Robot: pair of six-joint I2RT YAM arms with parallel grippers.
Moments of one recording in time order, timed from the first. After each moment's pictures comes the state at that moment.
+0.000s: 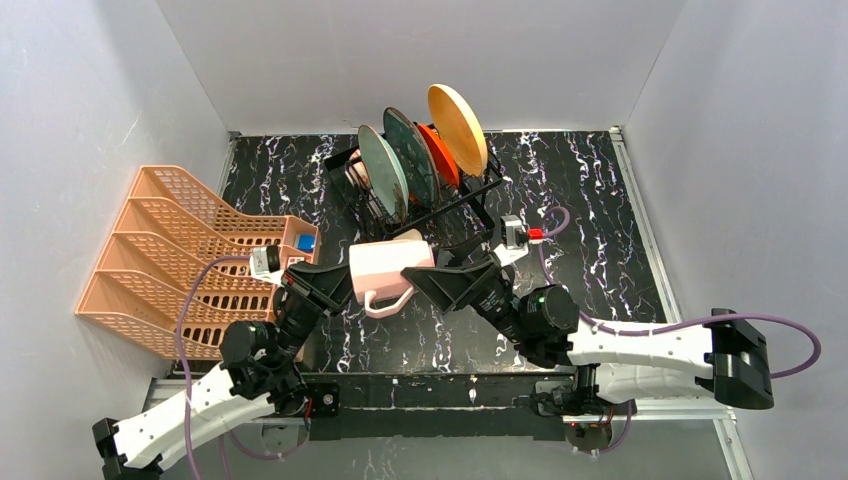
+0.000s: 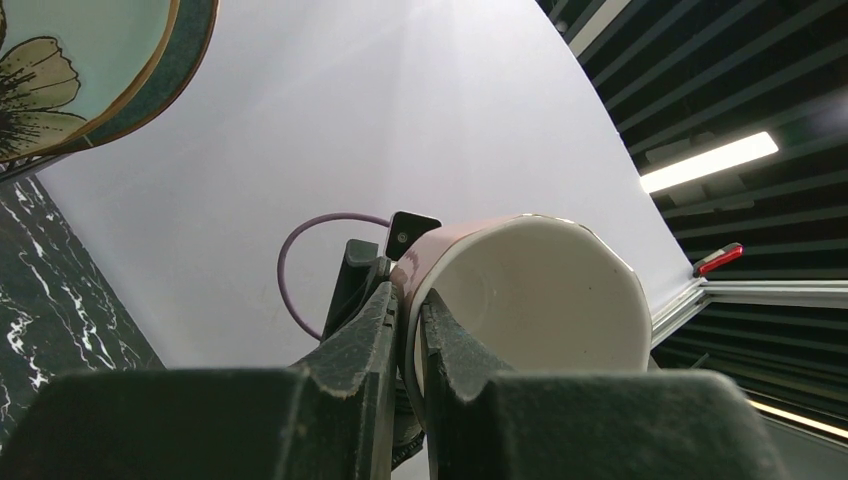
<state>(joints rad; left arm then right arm) -1.00 0.29 0.31 0.55 -0.23 -1.12 1.35 1.07 0.61 1.06 0.27 0.78</state>
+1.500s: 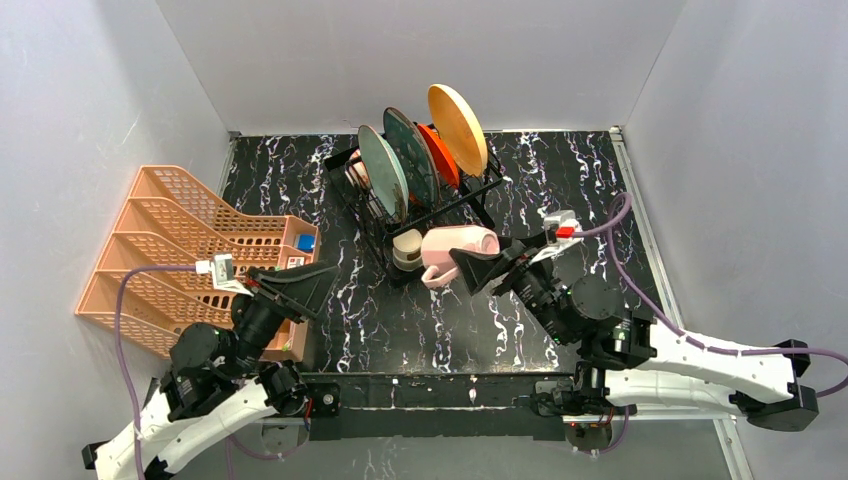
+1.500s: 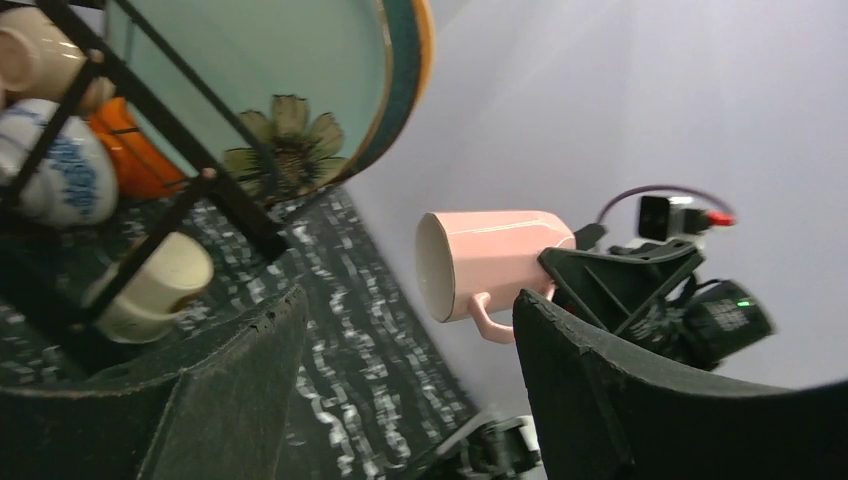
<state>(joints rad) -1.00 0.09 0.60 -0.23 -0.41 -0.75 1.35 0.70 0.76 0.14 0.67 0.36</state>
